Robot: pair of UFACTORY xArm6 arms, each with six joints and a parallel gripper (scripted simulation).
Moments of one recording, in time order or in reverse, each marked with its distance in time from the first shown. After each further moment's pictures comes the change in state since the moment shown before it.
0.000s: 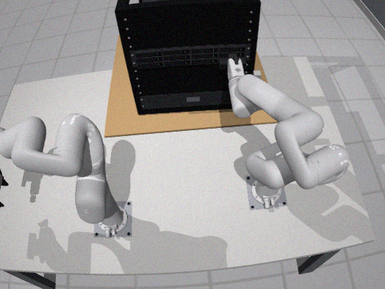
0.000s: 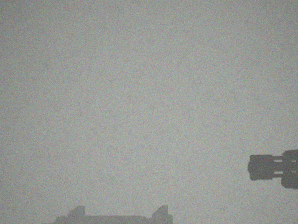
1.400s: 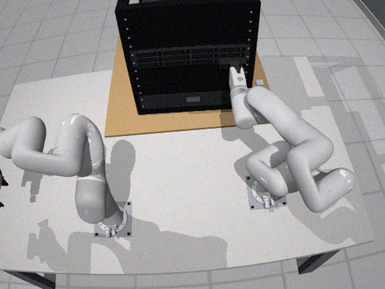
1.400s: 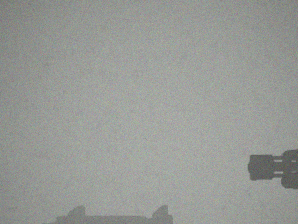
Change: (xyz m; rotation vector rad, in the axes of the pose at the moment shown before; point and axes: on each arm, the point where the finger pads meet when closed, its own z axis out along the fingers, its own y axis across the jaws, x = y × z) left arm 0.000 0.000 0.000 0.000 0.000 0.000; right arm 0.000 0.000 -0.048 0.001 0.000 0.000
